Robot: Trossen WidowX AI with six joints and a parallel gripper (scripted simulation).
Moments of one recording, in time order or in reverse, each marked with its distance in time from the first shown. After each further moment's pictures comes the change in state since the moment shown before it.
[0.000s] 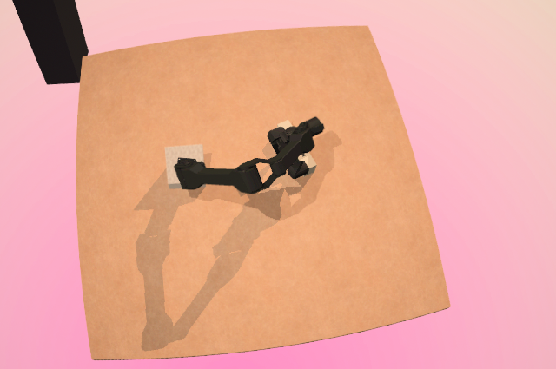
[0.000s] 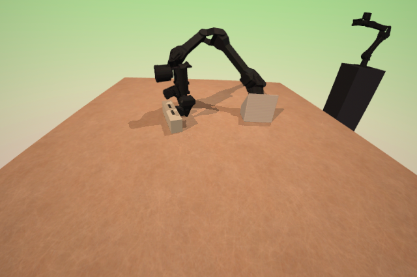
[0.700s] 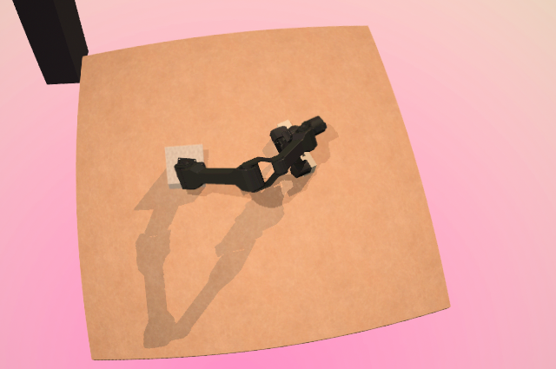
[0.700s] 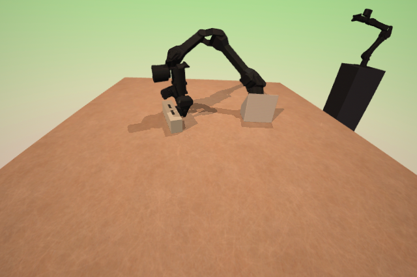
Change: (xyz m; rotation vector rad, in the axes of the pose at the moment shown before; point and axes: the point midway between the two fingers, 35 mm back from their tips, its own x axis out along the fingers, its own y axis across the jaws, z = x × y) arm -0.001 0.000 0.010 0.001 -0.001 0.000
